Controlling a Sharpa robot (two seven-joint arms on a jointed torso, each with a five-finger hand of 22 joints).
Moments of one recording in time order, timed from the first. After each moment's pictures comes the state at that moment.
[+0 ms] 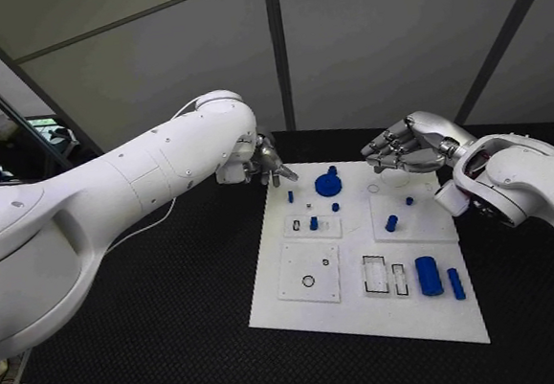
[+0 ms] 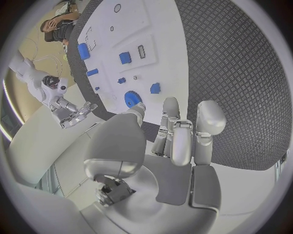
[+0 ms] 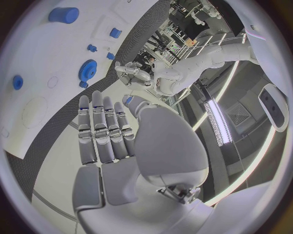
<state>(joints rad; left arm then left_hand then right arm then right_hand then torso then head) 1.34 -0.41 0.06 0.87 -1.12 0.44 -0.52 1.11 -0.07 0.15 0.28 0.16 0.90 0.11 0.47 0.35 1.08 0.03 0.95 0.61 1.47 -0.02 1.46 1.31 0.13 1.34 0.08 1.04 1.31 1.20 -0.72 0.04 1.34 -0.85 -0.24 0.16 1.40 -0.11 0.37 0.13 0.32 0.99 0.20 0.09 0.07 1.12 0.14 0.14 0.06 1.19 0.10 0.07 0.31 0.17 0.93 0.23 0.22 0.07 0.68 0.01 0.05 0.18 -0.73</state>
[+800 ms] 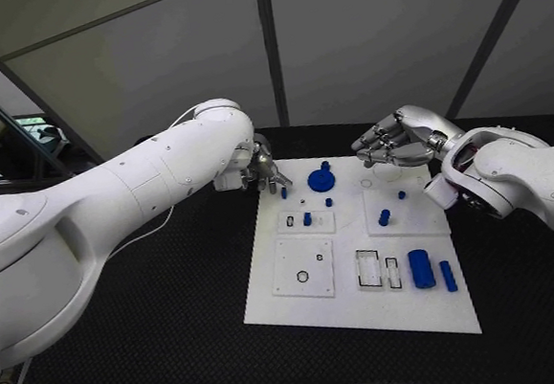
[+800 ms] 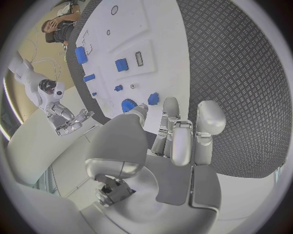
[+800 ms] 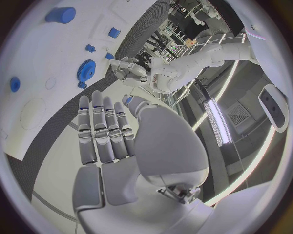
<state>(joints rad) 1.31 -0.39 0.06 0.85 -1.13 0.44 -0.52 1.13 -0.04 0.16 0.26 0.16 0.91 0.11 0.46 0.35 1.08 0.03 0.95 0.60 1.47 -0.02 1.46 1.31 0.13 1.34 0.08 1.04 1.31 1.20 -0.71 0.04 1.33 -0.85 -0.24 0.16 1.40 -0.11 0.37 0.13 0.32 0.99 0.20 0.09 0.07 1.12 0.14 0.14 0.06 1.19 0.10 0.07 0.31 0.17 0.93 0.23 0.22 0.07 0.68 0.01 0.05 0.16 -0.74</state>
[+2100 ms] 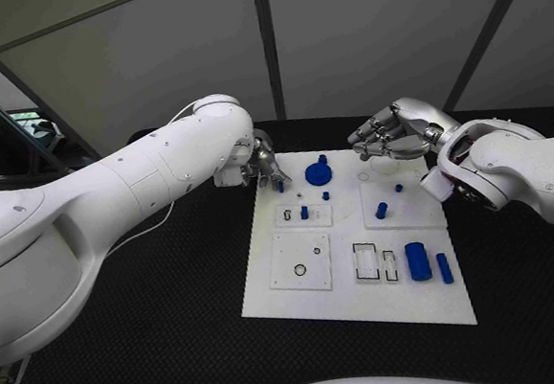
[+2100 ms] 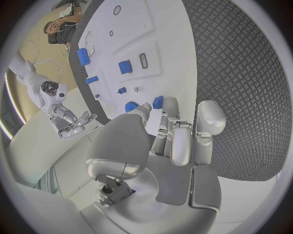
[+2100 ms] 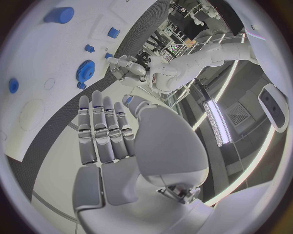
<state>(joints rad) 1.30 -0.38 0.06 0.85 -1.12 0.44 -0.49 1.19 -0.02 0.21 0.23 0.16 0.93 0.10 0.46 0.35 1.08 0.03 0.95 0.59 1.47 -0.03 1.46 1.31 0.13 1.34 0.08 1.04 1.31 1.20 -0.71 0.04 1.33 -0.85 -0.24 0.16 1.40 -0.11 0.37 0.13 0.31 0.99 0.20 0.09 0.07 1.12 0.14 0.14 0.06 1.19 0.10 0.07 0.30 0.17 0.93 0.23 0.22 0.07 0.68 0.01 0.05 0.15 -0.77</state>
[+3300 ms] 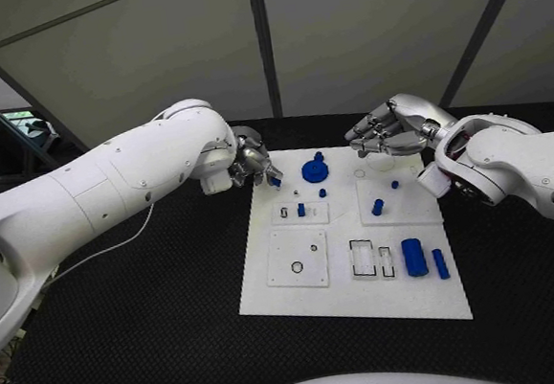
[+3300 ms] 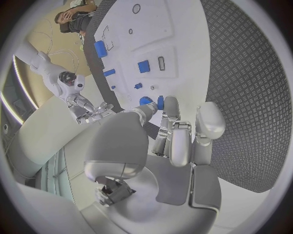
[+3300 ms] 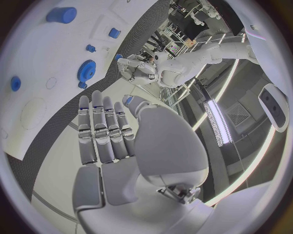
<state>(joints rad) 1.30 -0.55 0.06 1.09 -0.98 0.29 -0.48 1.23 -0.04 0.51 0.12 0.16 0.91 0.08 0.57 0.38 1.12 0.01 0.93 0.57 1.46 -0.05 1.49 1.31 0.13 1.36 0.06 1.08 1.31 1.20 -0.72 0.04 1.33 -0.85 -0.23 0.16 1.40 -0.11 0.38 0.14 0.31 0.99 0.20 0.09 0.07 1.12 0.14 0.14 0.06 1.19 0.10 0.07 0.30 0.17 0.93 0.23 0.22 0.07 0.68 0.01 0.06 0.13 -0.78</state>
